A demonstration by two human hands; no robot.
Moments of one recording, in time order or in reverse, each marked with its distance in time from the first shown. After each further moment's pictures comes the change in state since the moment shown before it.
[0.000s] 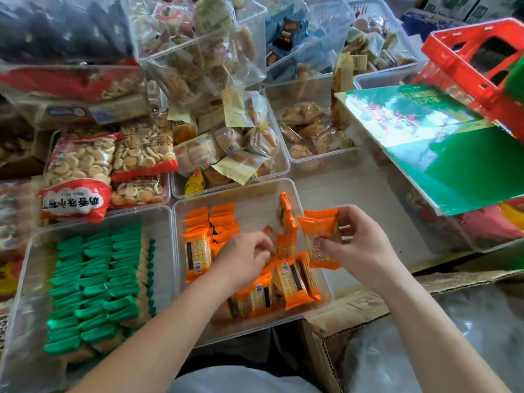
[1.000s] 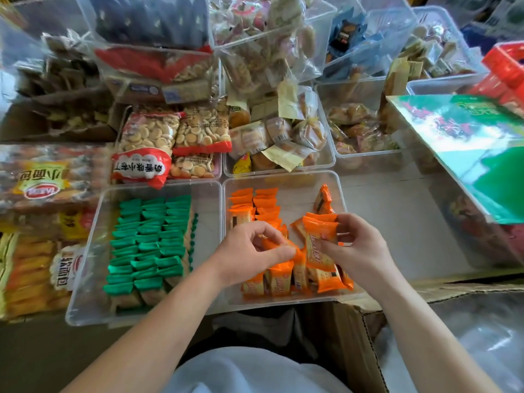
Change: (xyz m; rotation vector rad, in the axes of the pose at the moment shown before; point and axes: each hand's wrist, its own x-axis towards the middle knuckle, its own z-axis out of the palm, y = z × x) left_hand -0.090 -0.024 -0.050 -0.500 0.067 -0.085; right_hand -0.033 -0.015 0.069 0.065 -0.083 -0.029
